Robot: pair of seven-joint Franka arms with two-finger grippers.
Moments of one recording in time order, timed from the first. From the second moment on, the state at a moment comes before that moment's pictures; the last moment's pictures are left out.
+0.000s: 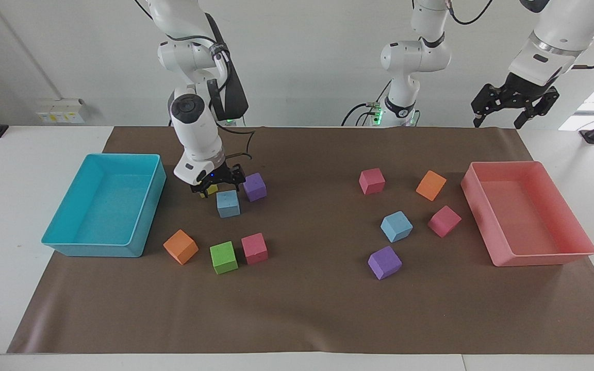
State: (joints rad) left arm -0.03 -0.01 -0.03 -1.46 0.00 1.44 0.06; right arm 0.18 0.10 0.07 -2.11 0.03 2.18 0.01
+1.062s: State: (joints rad) left arm -0.03 -0.01 -0.03 -1.46 0.00 1.44 0.06; right arm 0.18 0.18 0.07 -2.18 0.03 2.27 0.01
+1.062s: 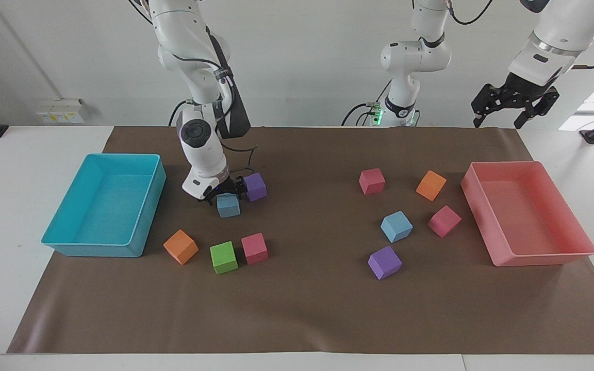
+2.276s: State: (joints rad) left arm -0.03 -0.01 -0.03 -1.46 0.00 1.44 0.06; right arm 0.18 0.16 0.06 -2.02 0.03 2.12 0.03
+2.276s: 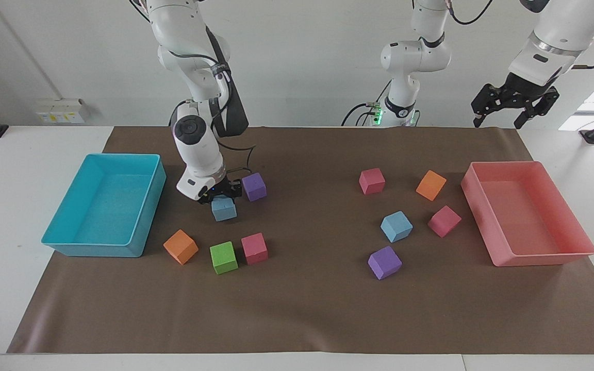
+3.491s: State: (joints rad) left arm -0.03 -0.01 -0.03 -1.46 0.00 1.44 0.06; right arm 0.47 0.50 0.07 -1.50 0.03 1.95 0.49
